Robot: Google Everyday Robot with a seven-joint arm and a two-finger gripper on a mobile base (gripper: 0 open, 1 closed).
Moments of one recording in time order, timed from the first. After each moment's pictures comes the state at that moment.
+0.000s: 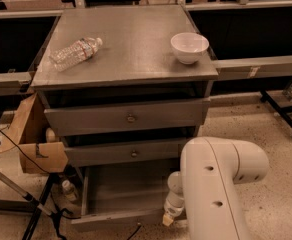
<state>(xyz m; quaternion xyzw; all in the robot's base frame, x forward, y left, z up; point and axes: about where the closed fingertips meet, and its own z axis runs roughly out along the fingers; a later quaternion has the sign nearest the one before) 0.473 -0.109 0.178 0.51 -0.84 -0.16 0.05</state>
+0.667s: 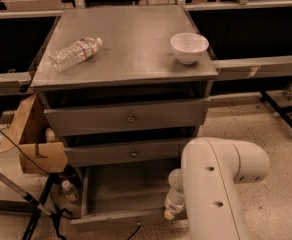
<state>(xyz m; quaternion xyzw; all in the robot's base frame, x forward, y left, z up) 0.486 -0.111 0.181 0.51 -0.84 -0.16 0.05</state>
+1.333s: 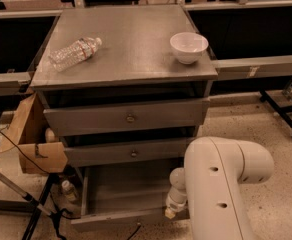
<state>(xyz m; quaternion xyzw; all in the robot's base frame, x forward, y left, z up) 0.492 -0.115 0.188 0.51 -0.84 -0.15 0.04</state>
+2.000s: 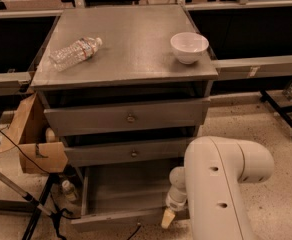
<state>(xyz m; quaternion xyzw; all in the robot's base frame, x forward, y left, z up) 0.501 -0.115 0.192 0.52 -0.84 -0.15 0.03</state>
